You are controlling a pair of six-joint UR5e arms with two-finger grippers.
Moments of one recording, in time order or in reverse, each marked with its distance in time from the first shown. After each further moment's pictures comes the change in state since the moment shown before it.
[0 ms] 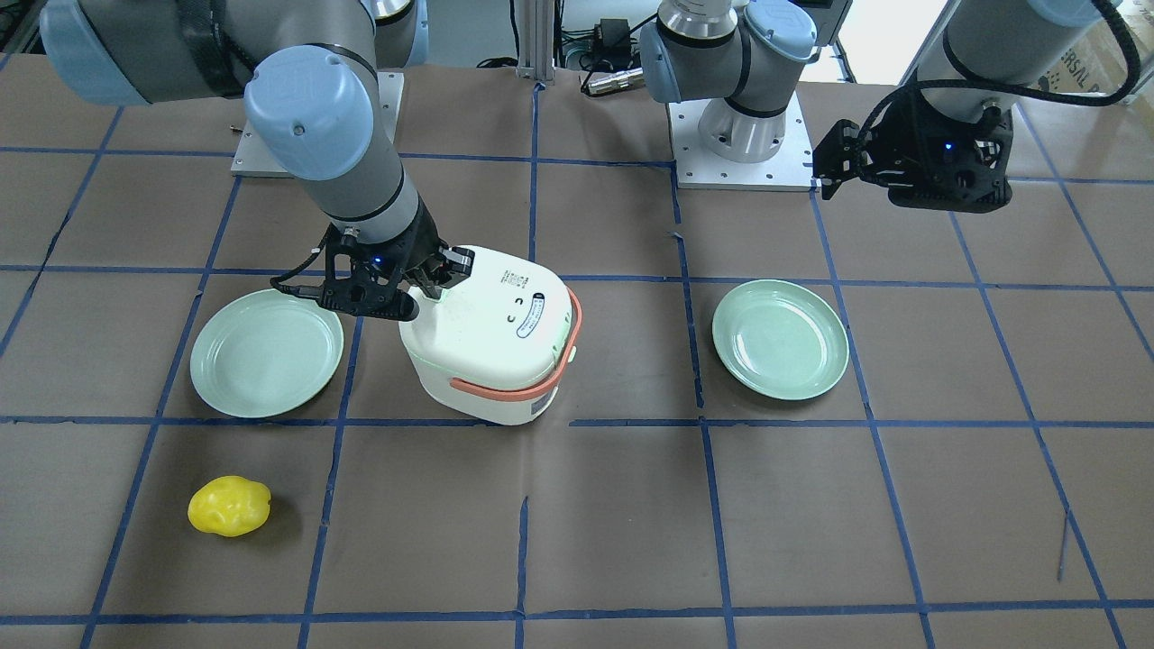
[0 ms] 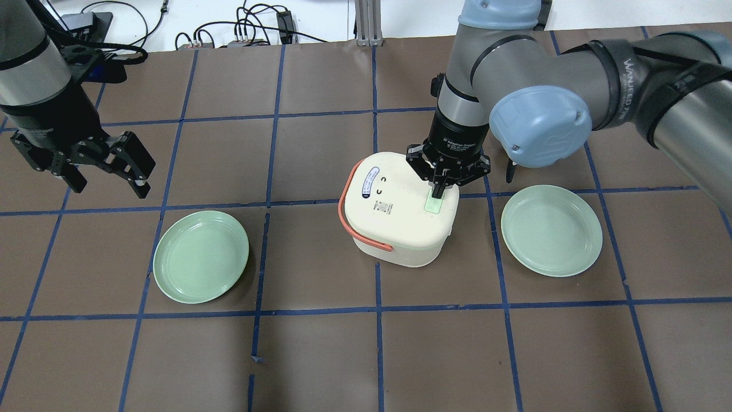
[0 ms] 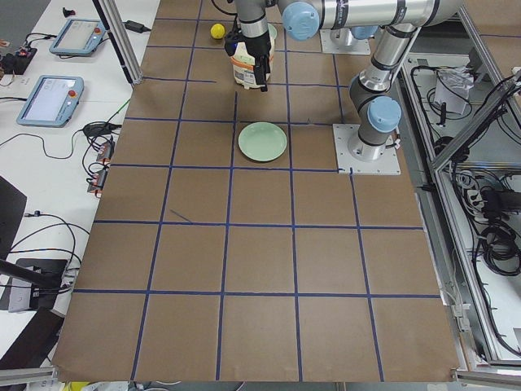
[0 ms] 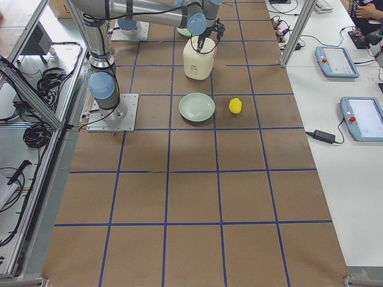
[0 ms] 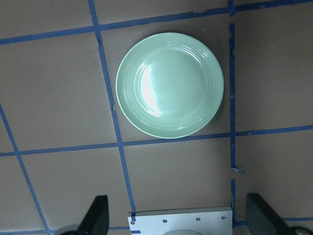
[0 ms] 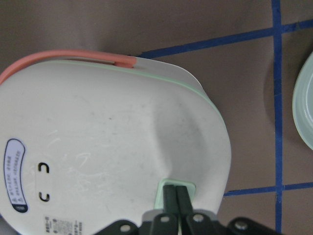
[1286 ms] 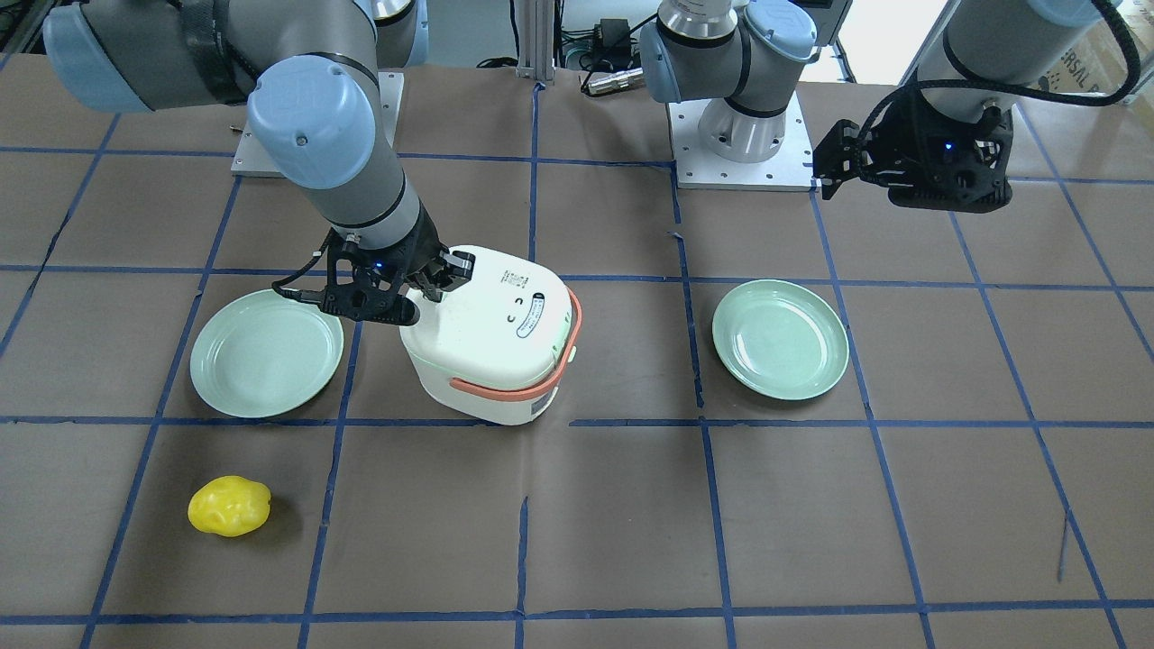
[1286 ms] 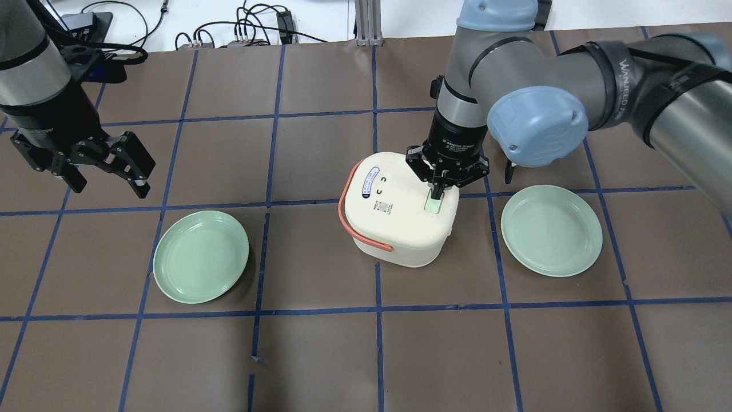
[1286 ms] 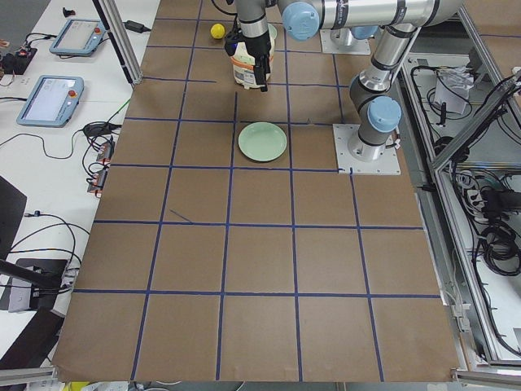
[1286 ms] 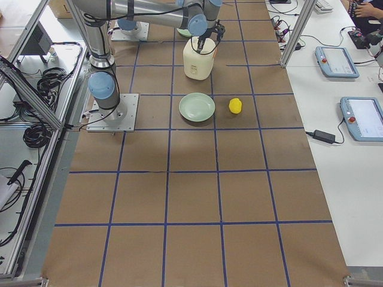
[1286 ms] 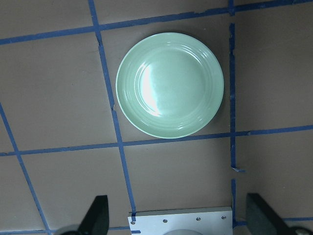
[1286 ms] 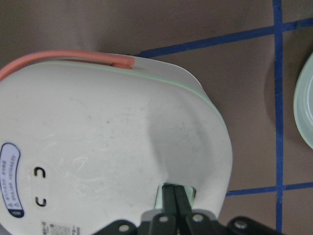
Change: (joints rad) left arm 0.000 0.000 0.000 0.000 0.000 0.000; right arm 0.000 0.005 -0.005 0.003 -0.001 0.007
